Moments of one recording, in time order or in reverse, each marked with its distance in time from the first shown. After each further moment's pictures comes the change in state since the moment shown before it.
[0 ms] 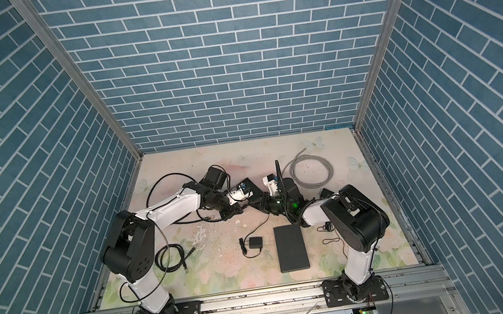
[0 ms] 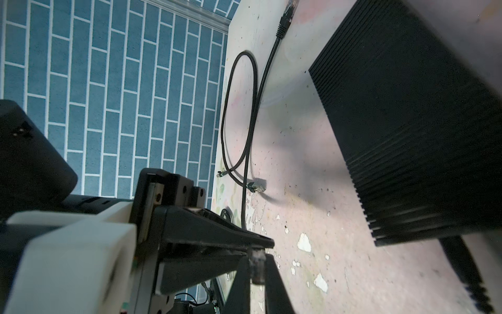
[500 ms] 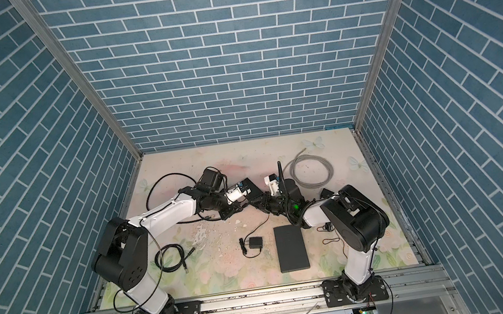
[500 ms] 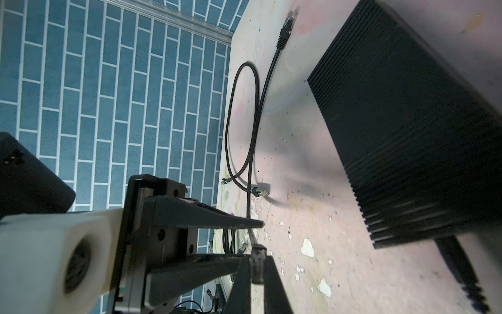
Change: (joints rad) left arm 0.001 -0.077 -0.088 0.143 -0.023 -0.045; right arm 0.001 0.003 -0.023 0.064 0.021 0.048
